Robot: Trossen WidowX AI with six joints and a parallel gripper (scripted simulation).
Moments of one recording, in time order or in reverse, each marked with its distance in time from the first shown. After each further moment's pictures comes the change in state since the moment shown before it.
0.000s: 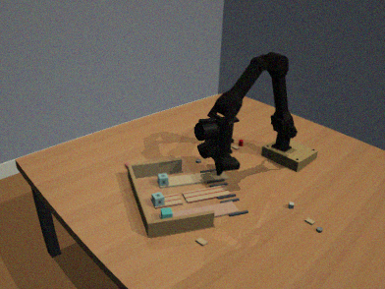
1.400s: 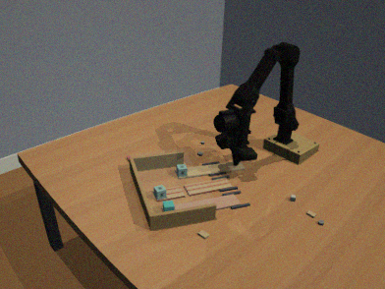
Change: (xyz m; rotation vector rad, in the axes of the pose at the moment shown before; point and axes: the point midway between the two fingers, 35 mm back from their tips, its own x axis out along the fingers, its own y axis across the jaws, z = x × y) arm -0.001 0.000 -0.058 0.000 0.002 0.002
